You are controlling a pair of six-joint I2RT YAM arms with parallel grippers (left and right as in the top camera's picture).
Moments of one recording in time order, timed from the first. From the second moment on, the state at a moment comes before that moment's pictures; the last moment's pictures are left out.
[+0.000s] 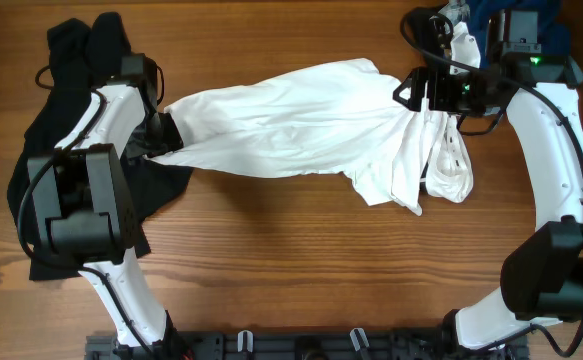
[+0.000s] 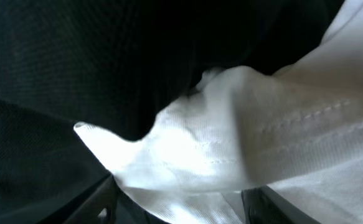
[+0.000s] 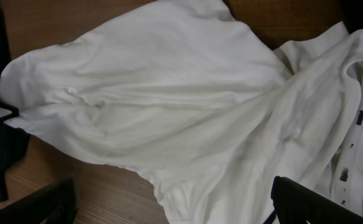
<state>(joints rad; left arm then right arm) 0.06 2.09 1.46 -0.91 -0.13 -0.34 -0.05 1.76 1.56 -0.97 -0.44 -0.01</state>
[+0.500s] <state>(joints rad) 0.06 2.09 1.45 -0.87 -0.11 -0.34 -0.05 1.76 1.56 -0.96 -0.44 -0.01</state>
